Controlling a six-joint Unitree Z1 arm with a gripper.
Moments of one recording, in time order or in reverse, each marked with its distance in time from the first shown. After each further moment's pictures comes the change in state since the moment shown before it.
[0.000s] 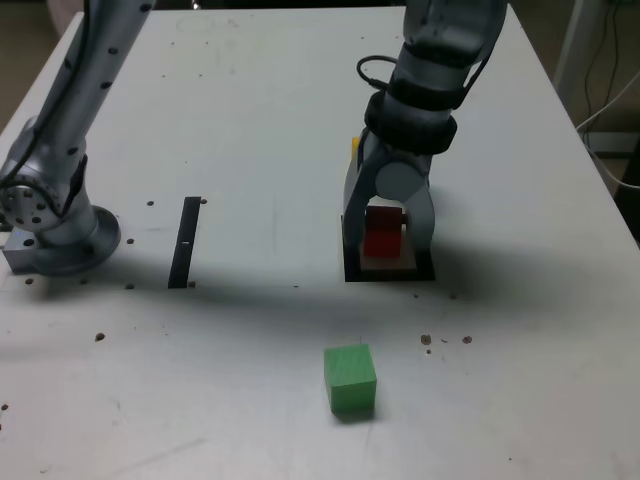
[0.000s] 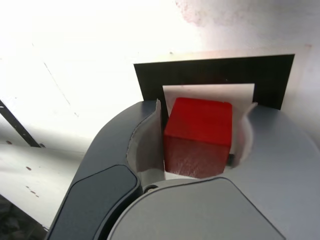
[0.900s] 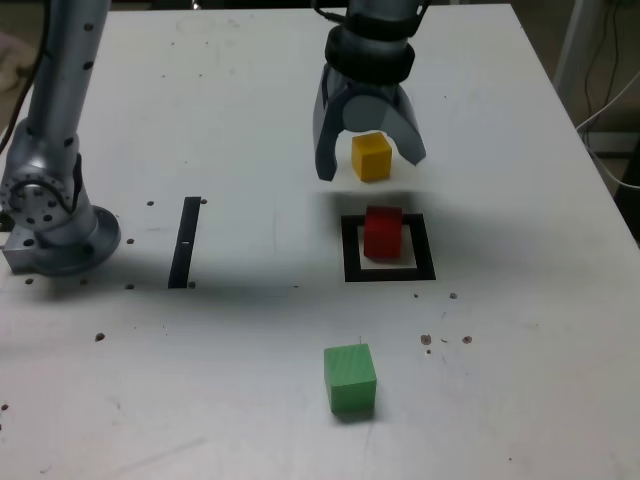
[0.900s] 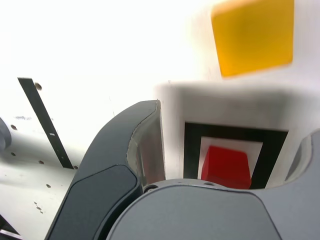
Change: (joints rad) arm 0.170 -0.152 0.088 -0.003 0.120 0.024
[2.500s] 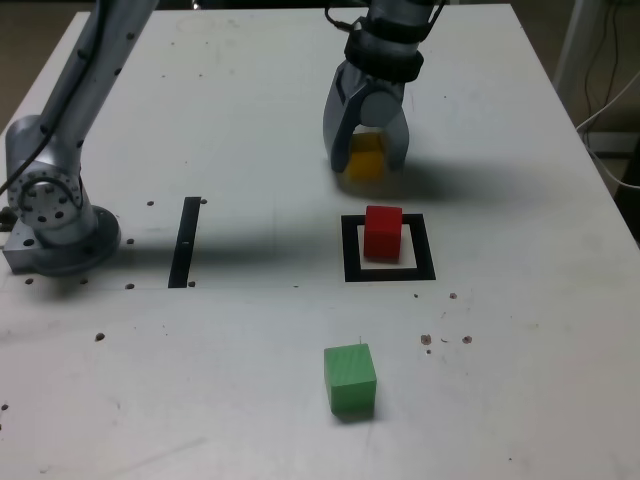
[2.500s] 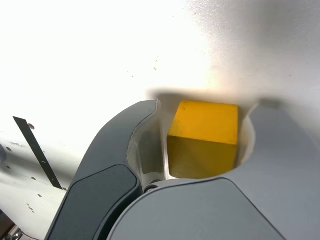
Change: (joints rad) arm 0.158 0.200 -0.177 0.066 -0.003 0.076
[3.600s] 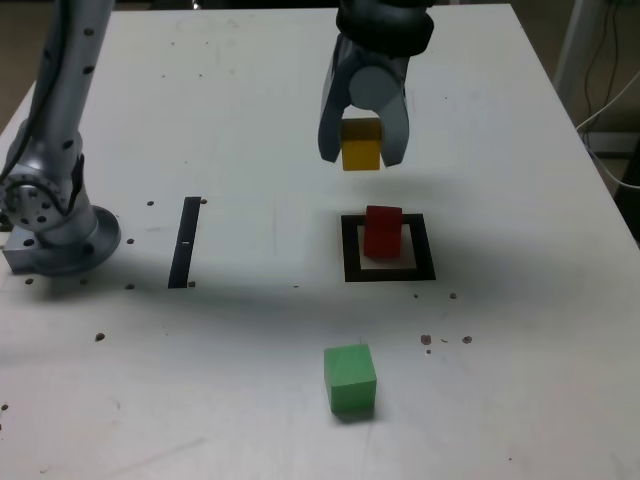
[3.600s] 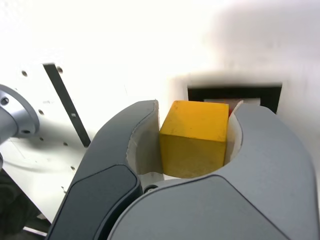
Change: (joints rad) arm -0.267 -0.187 -0.037 0.155 -0.003 -0.059
